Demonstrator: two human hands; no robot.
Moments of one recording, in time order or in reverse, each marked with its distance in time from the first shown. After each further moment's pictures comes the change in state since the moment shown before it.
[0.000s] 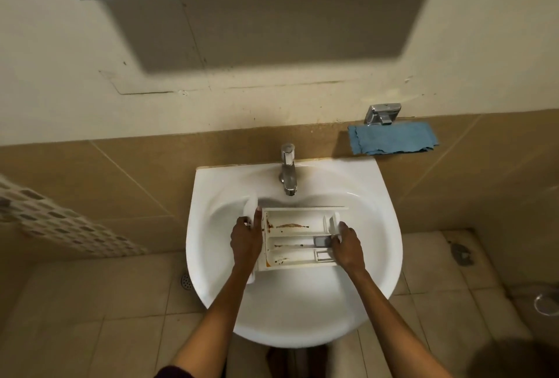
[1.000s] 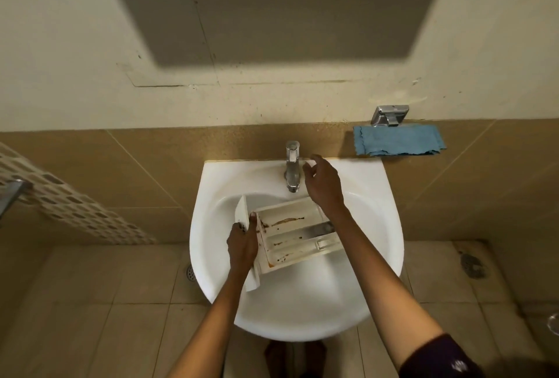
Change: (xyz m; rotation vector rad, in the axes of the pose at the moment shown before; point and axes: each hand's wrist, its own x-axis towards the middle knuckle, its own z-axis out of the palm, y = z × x) left_hand -0.021 -0.010 -0.008 -0.122 0.016 -0.121; right_hand 0.019 -0.137 -0.041 0.072 0.164 -0.441
